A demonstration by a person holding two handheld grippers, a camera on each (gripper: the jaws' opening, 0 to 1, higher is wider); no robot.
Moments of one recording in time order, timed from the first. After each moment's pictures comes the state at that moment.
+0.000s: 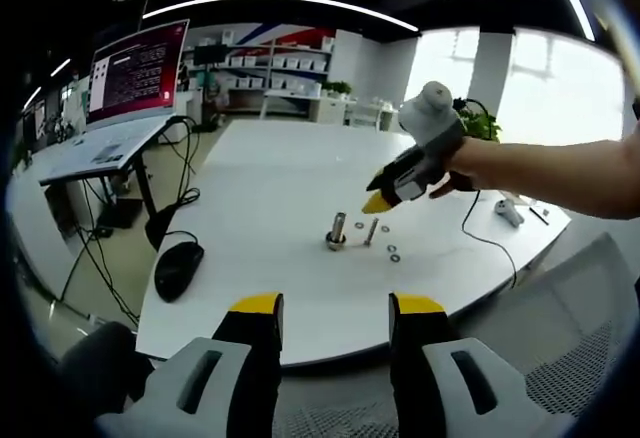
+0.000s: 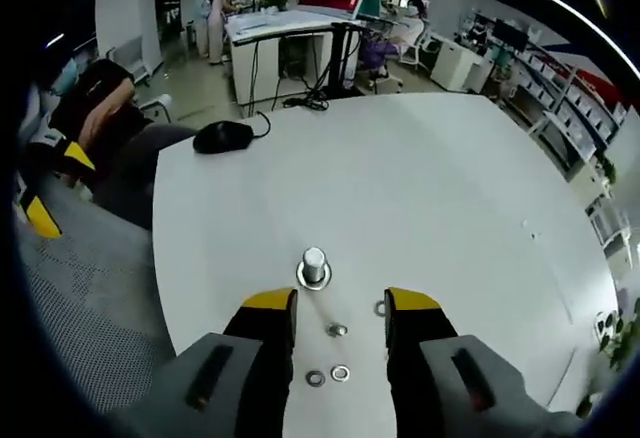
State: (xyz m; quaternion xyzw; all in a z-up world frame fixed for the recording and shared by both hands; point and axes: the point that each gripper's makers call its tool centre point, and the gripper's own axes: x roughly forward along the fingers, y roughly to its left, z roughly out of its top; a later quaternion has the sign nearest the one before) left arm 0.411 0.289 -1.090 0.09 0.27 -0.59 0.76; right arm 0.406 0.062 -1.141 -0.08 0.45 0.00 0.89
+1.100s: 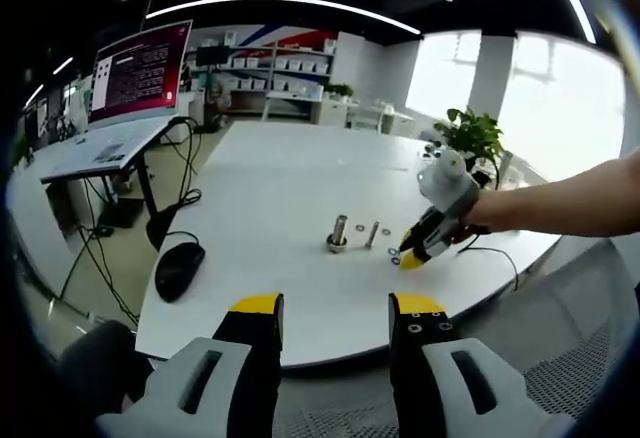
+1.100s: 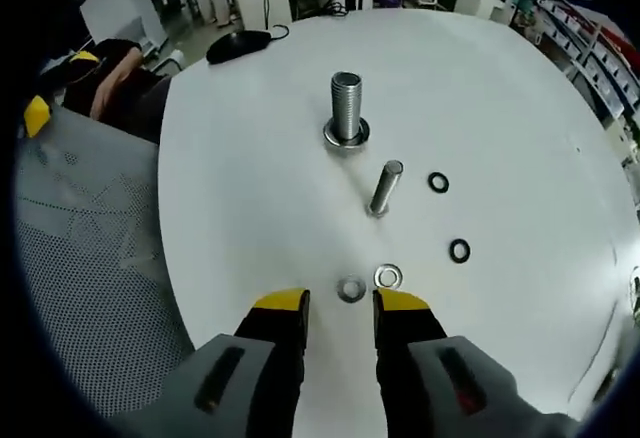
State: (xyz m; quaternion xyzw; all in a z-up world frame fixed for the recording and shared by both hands) left arm 0.409 0.288 -1.085 0.08 0.27 -0.58 0.76; right arm 0.331 0.079 -1.237 -0.02 0.56 0.05 0.83
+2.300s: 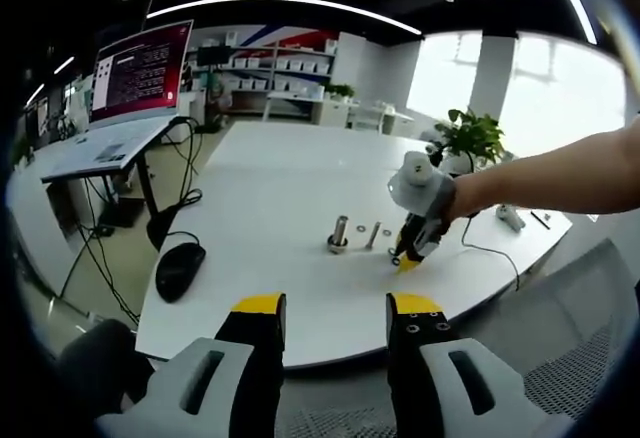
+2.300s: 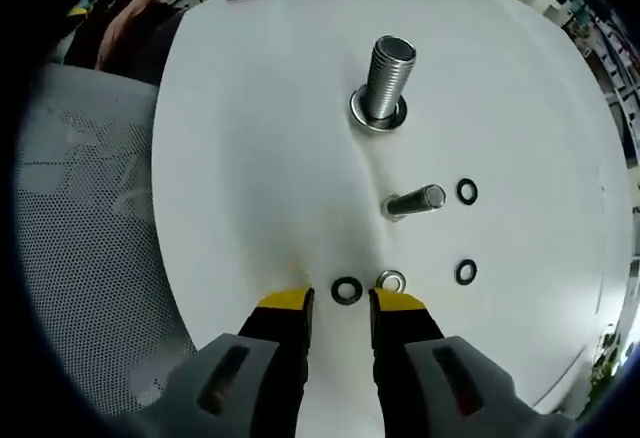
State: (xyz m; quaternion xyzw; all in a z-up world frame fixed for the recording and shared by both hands) left arm 0.409 0.287 -1.084 0.08 0.27 -0.58 0.76; right arm 0.327 0.078 -1.239 -0.09 0.65 0.10 0.75
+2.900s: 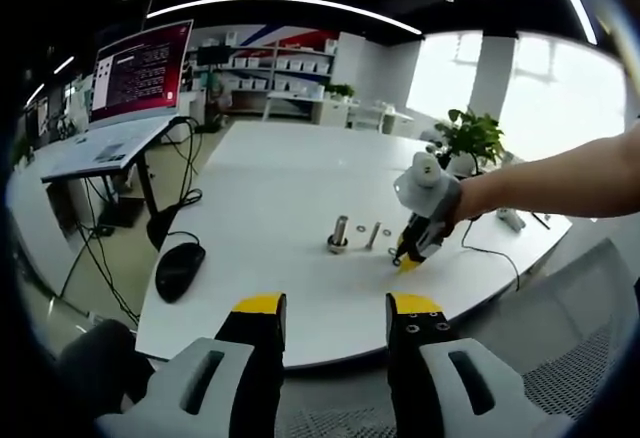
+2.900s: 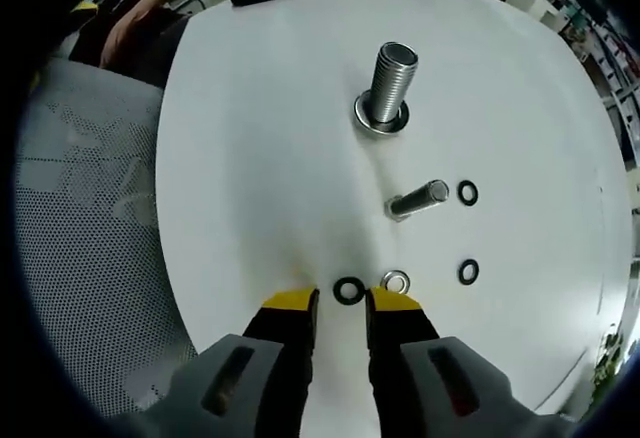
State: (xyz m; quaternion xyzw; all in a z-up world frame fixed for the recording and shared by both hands) left arm 0.409 0.287 -1.084 0.08 0.27 -0.58 0.76; right arm 0.326 0.081 -1.238 -0.09 0.64 0.10 0.76
